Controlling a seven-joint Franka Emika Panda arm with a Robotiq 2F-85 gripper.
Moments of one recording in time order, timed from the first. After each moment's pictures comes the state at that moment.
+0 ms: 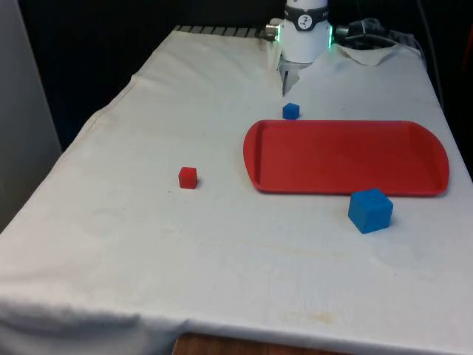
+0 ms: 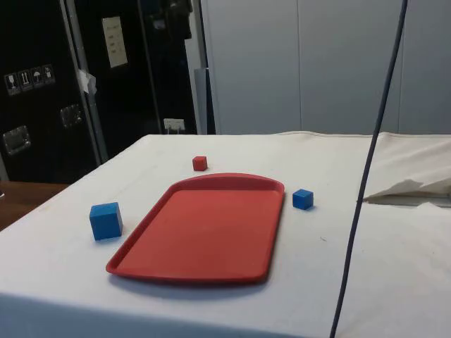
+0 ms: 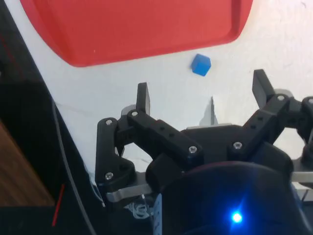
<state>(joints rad) 0.46 0.10 -0.48 -1.81 0.07 1.81 -0.07</state>
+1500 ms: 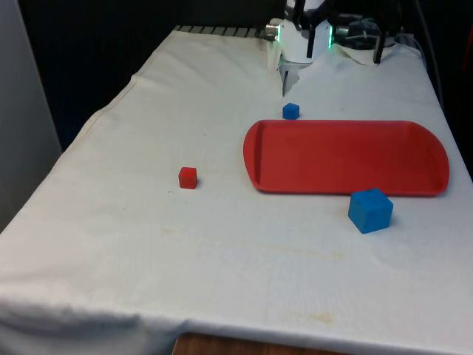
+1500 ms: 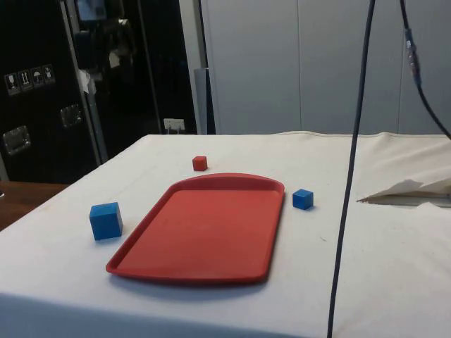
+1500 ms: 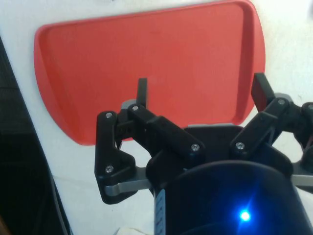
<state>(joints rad) 0.46 0.39 -0.41 -1.60 0.08 2.00 0.01</state>
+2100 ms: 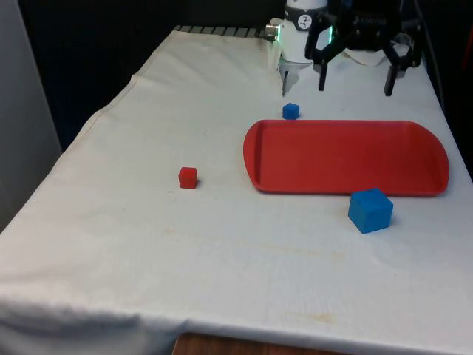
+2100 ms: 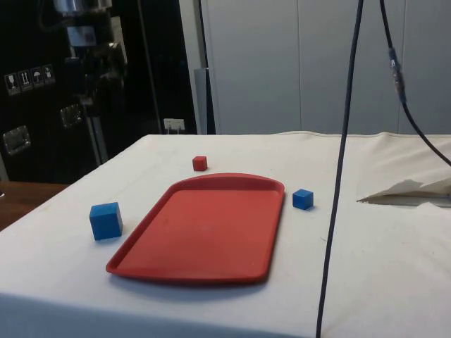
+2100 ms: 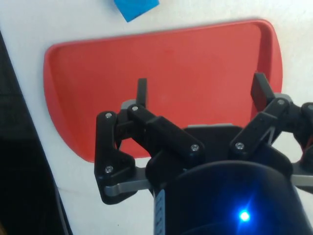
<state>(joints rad) 0.46 0.50 -0.39 -1.56 0.12 2.05 0.01</state>
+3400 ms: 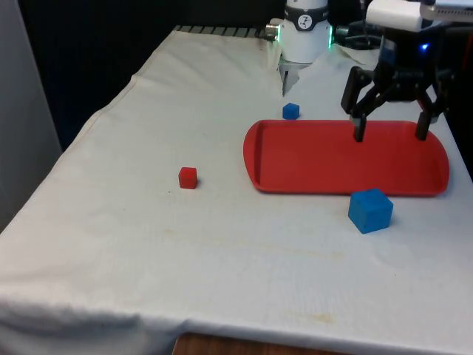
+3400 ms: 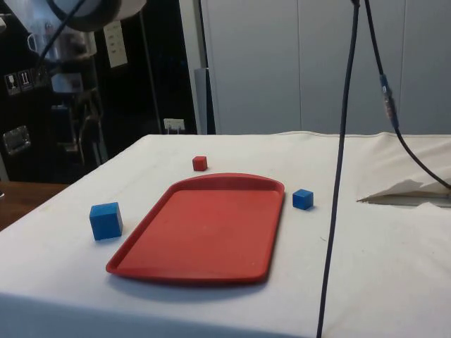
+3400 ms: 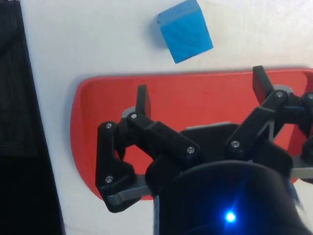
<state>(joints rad) 0.46 0.61 -0.31 -1.54 0.12 2.22 -0.11</state>
